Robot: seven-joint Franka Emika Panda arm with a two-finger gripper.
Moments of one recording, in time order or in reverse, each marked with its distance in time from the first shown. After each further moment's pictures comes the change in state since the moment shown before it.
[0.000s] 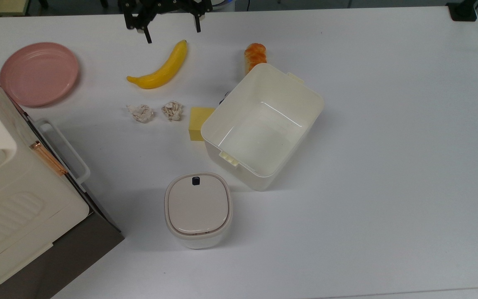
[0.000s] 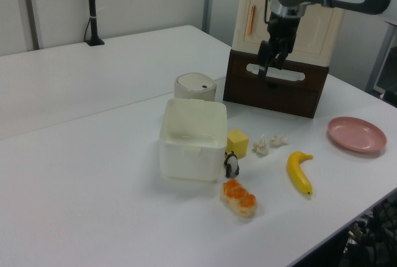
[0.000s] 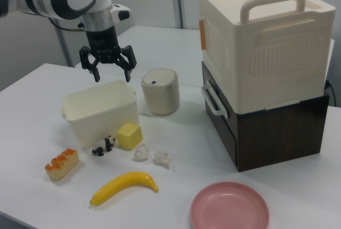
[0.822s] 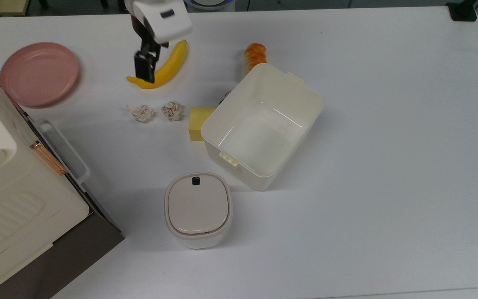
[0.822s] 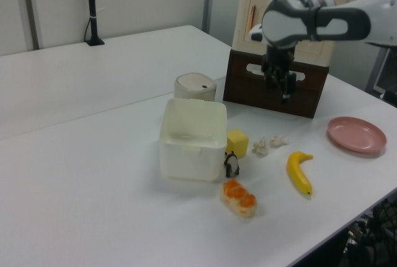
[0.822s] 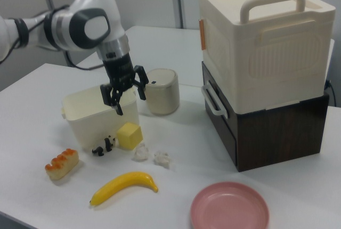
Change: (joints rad) arm -0.008 0.059 0.003 -0.148 -0.178 0.171 -0.954
